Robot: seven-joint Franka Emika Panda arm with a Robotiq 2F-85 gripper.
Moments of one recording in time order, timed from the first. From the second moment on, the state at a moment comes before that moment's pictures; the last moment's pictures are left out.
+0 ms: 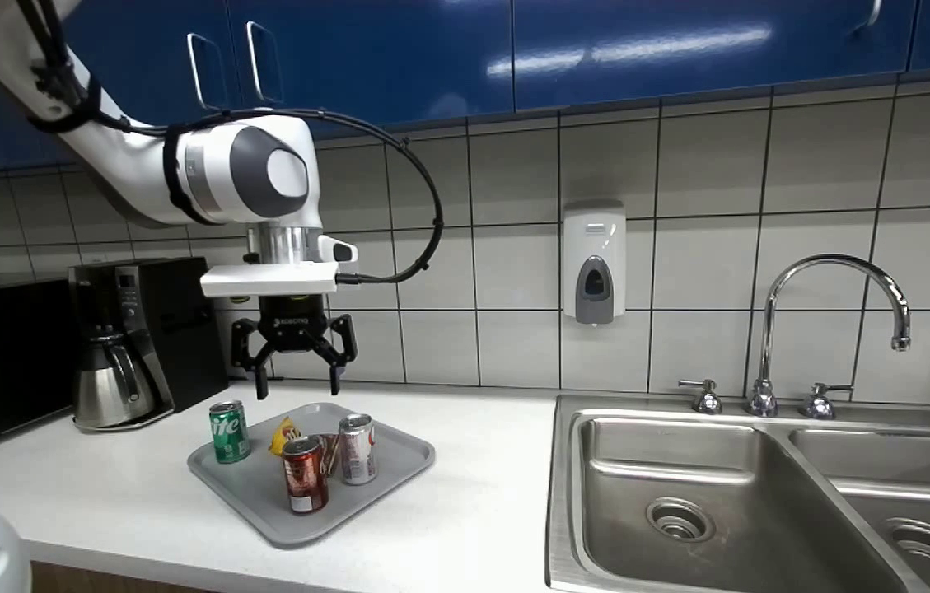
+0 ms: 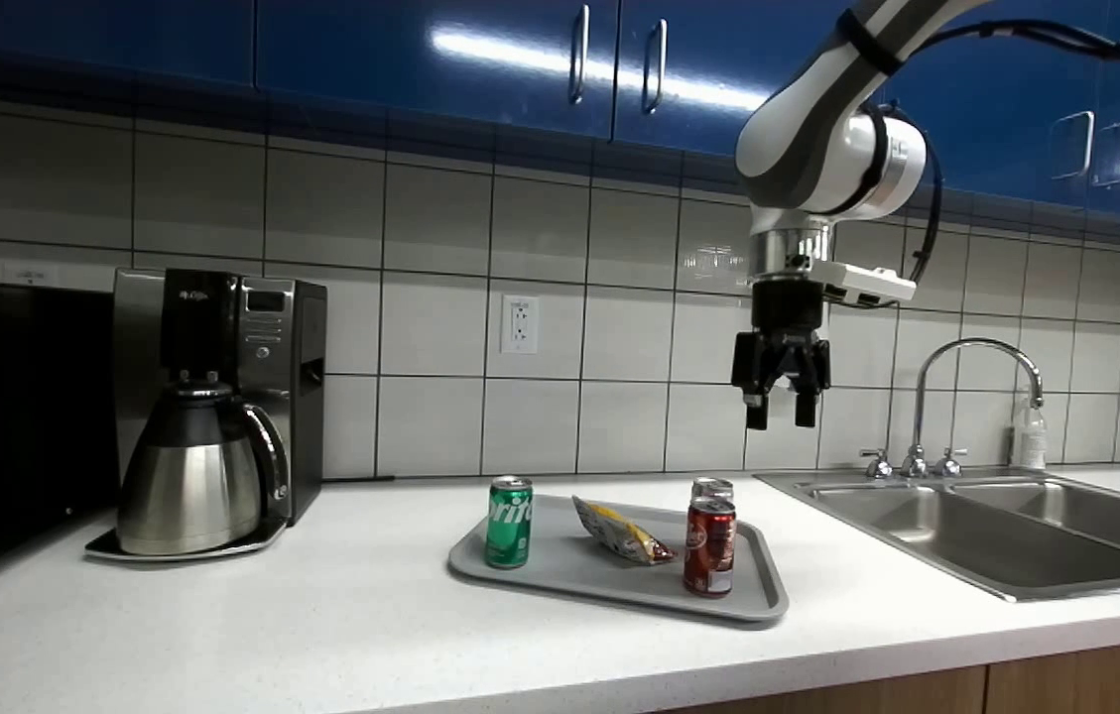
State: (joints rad) arm 0.12 -0.23 -0.03 -2.44 0.01 2.16 -0.29
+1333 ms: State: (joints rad) arm 0.12 0.02 0.05 -2.38 -0.01 2.38 -0.21
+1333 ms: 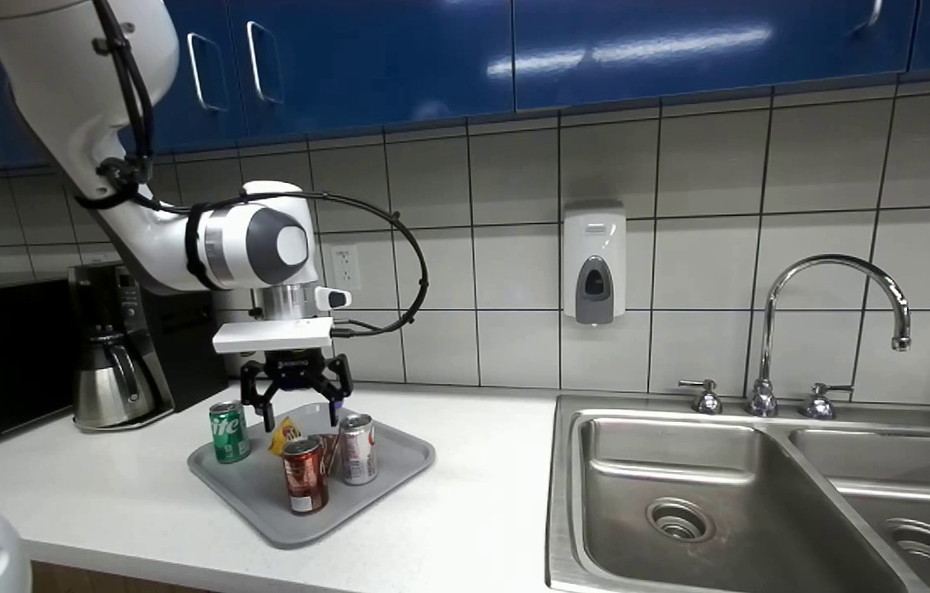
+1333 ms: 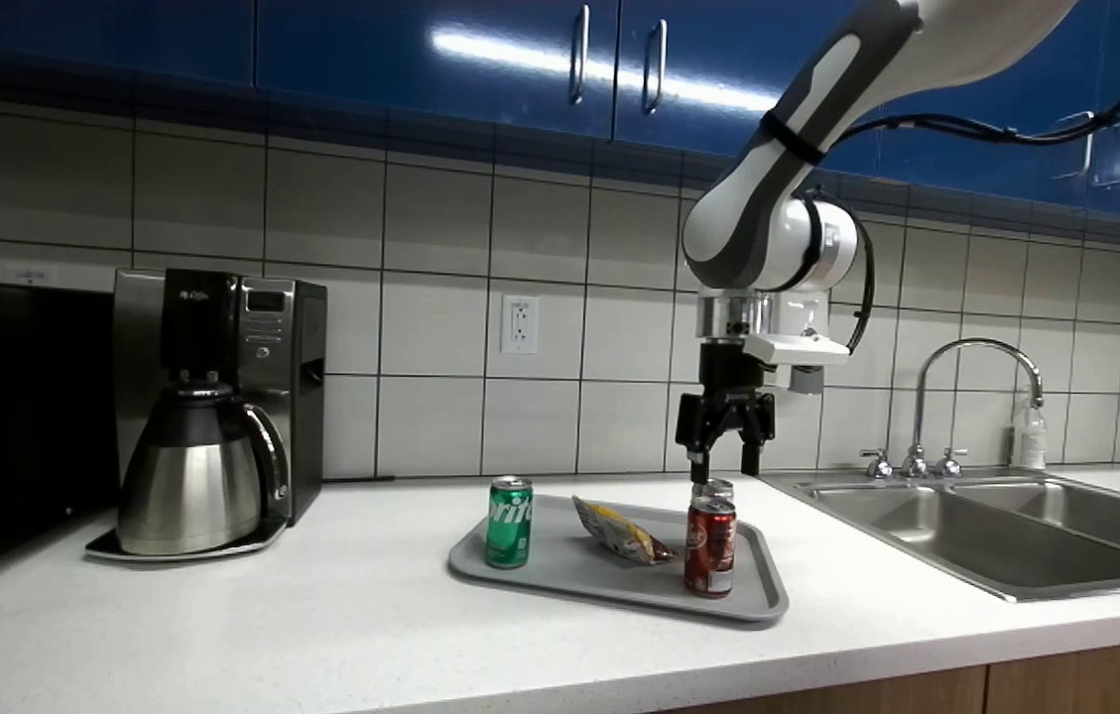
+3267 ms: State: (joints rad) arm 0.12 0.17 0.07 -2.38 -0.05 2.51 -0.16
